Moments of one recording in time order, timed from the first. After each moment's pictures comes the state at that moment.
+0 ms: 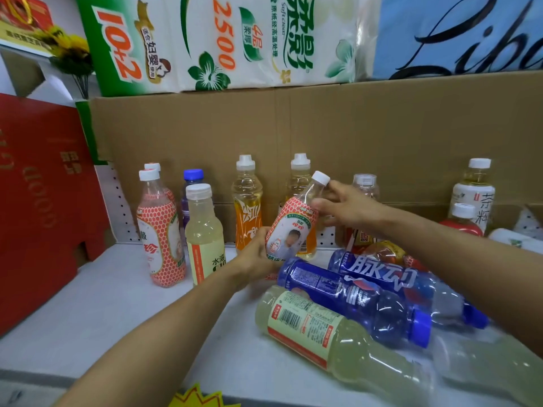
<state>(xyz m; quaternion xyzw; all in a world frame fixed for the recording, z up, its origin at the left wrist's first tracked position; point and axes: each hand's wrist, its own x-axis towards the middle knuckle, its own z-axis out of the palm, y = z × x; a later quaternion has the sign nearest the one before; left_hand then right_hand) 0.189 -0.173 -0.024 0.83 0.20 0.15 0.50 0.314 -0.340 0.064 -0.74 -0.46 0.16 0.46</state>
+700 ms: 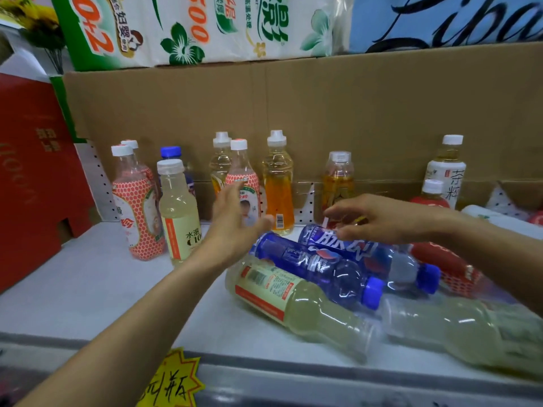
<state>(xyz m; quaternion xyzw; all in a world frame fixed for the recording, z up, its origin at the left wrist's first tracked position) 0.158 -0.246 0.007 0.85 0.24 0.31 0.35 0.324 -0.439 0.048 -0.81 -0.56 0.10 0.15</state>
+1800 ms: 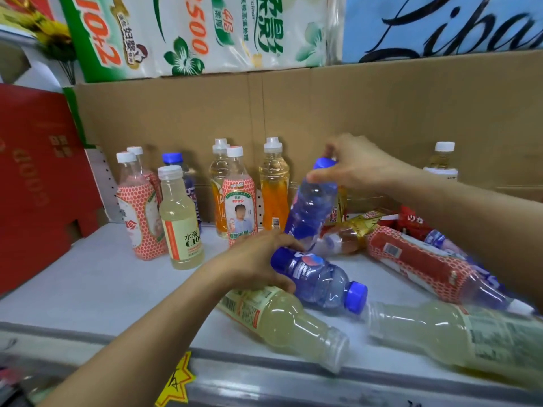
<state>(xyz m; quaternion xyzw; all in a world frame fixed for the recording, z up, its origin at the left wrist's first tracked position) 0.155 -0.286 0.011 0.98 0.12 0.05 0.16 0.321 -0.410 0.112 -0.83 -0.48 -0.10 0.26</state>
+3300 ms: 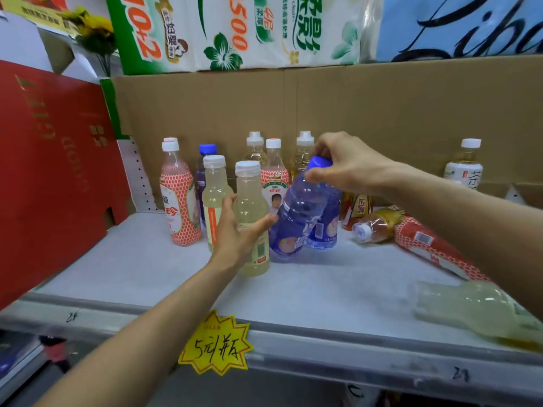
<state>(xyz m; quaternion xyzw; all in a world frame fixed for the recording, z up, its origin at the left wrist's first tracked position) 0.113 -0.217 -0.030 0.71 0.21 0.44 0.50 0.234 -0.376 0.108 -0.80 -0.52 -0.09 0.29</state>
